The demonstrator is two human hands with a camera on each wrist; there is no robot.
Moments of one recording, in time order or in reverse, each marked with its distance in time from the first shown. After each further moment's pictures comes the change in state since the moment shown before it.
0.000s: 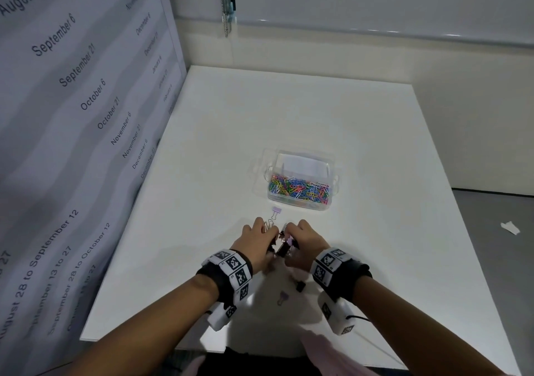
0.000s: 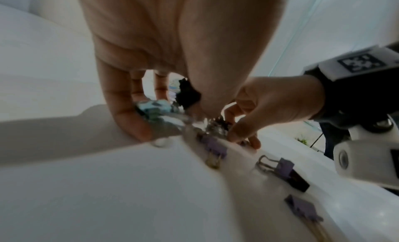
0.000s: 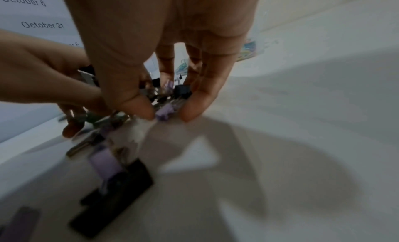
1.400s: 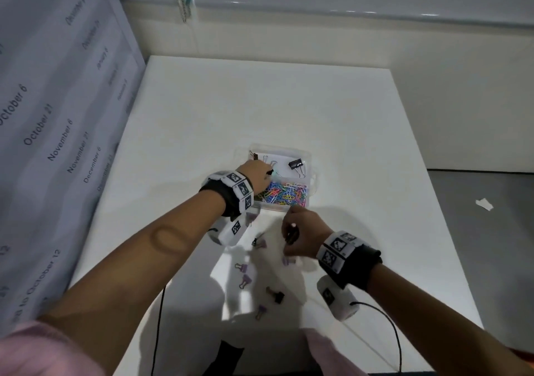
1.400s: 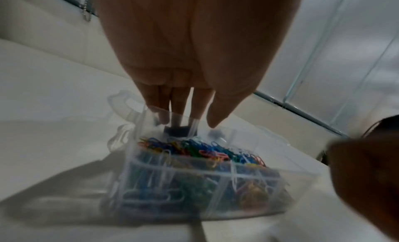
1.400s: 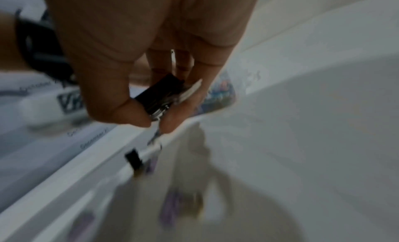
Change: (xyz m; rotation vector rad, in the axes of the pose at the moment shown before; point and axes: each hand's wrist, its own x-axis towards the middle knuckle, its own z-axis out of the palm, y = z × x) left_hand 0.140 0.033 -0.102 -0.007 0.000 0.056; right_hand 0.009 0.010 -0.076 0.040 -0.082 0.027
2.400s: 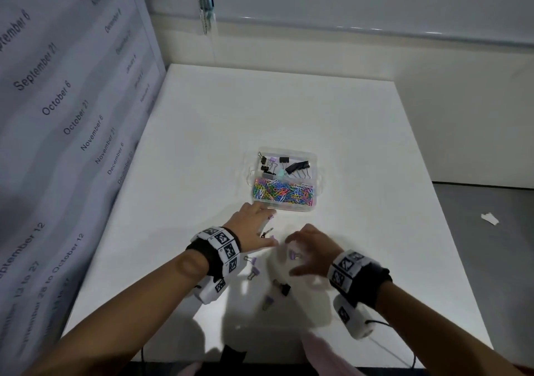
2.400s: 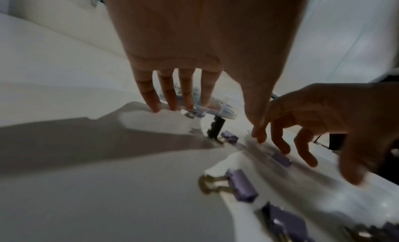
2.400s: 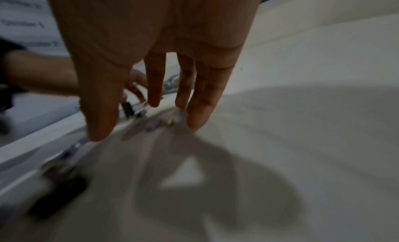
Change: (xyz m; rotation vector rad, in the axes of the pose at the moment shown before) left_hand -0.094 -0.028 0.079 -0.010 -0.005 0.095; right_hand -0.027 0.024 0.036 -0.036 -0.082 0.044
